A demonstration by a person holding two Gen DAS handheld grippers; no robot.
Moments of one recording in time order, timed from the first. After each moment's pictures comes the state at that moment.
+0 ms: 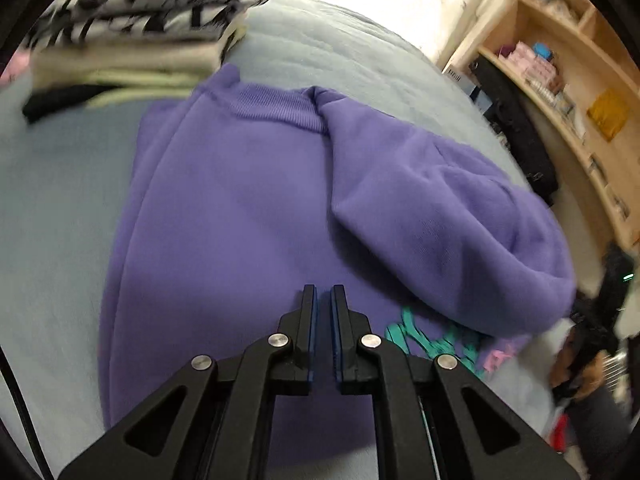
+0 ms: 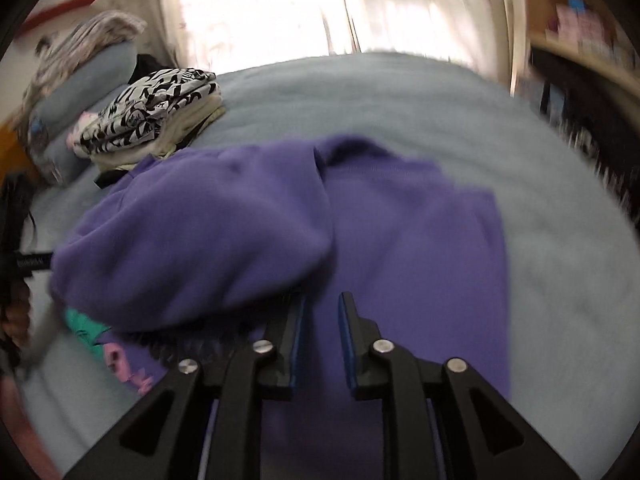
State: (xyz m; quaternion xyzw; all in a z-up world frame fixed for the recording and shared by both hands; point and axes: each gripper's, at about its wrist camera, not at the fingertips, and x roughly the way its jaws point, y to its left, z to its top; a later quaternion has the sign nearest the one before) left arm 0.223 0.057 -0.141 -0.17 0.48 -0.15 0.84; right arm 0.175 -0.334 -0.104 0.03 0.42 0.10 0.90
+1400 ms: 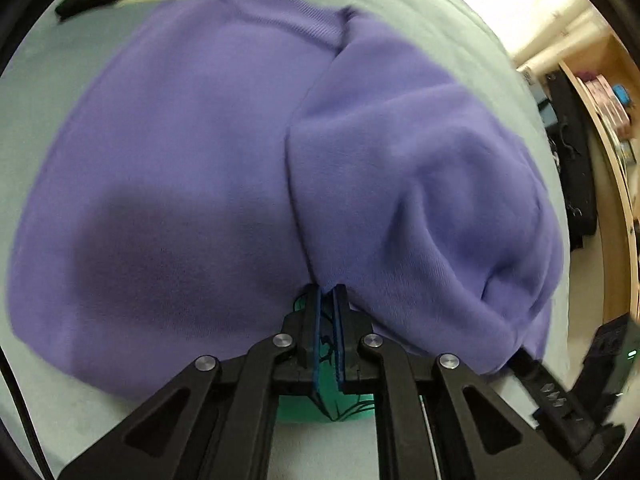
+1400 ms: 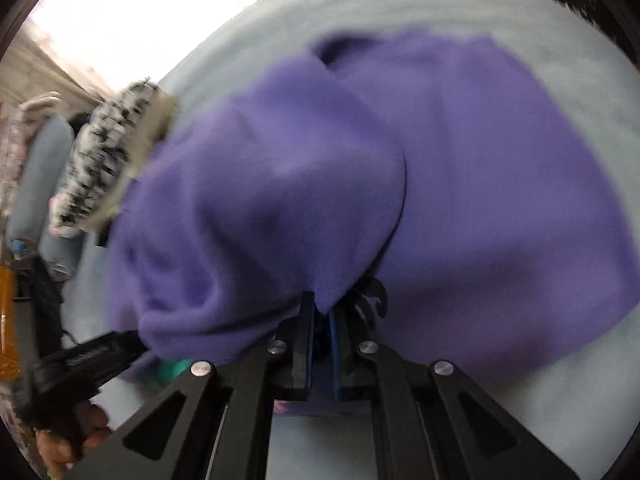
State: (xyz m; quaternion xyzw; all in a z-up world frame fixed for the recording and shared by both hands) left arm 0.245 -0.011 -0.176 -0.24 0.59 -0.03 0.77; right arm 0.183 -0.288 -0.144 0.23 0.53 0.02 0.82
